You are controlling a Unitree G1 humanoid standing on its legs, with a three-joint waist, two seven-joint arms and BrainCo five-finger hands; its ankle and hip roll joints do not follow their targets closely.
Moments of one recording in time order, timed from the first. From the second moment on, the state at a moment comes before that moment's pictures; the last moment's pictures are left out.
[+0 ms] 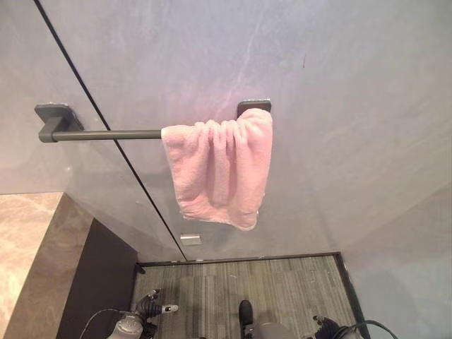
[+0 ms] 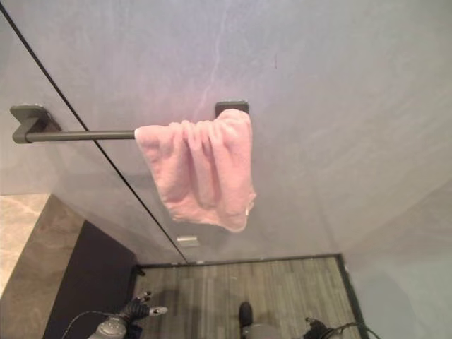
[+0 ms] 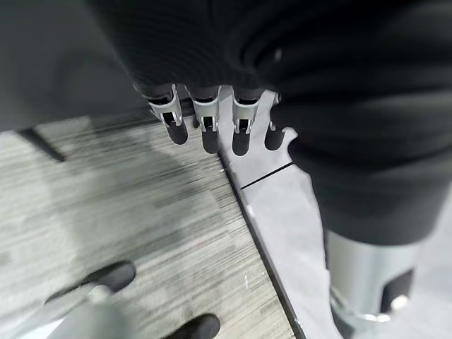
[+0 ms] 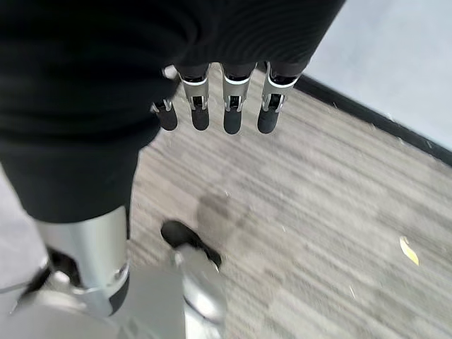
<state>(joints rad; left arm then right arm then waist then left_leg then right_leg) -0.08 0.33 -0.33 1.16 -0.14 -0.11 0.00 -0.08 -0.34 0.38 1.30 -0.13 -0.07 0.01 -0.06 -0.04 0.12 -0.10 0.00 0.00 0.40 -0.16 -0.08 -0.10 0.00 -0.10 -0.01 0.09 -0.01</state>
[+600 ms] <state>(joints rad) -0.05 0.29 -0.36 1.18 -0.15 -0.13 0.03 0.01 -0.35 0.29 1.30 -0.05 -0.07 0.00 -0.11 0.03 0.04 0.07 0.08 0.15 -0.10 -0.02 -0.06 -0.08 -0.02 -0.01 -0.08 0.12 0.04</state>
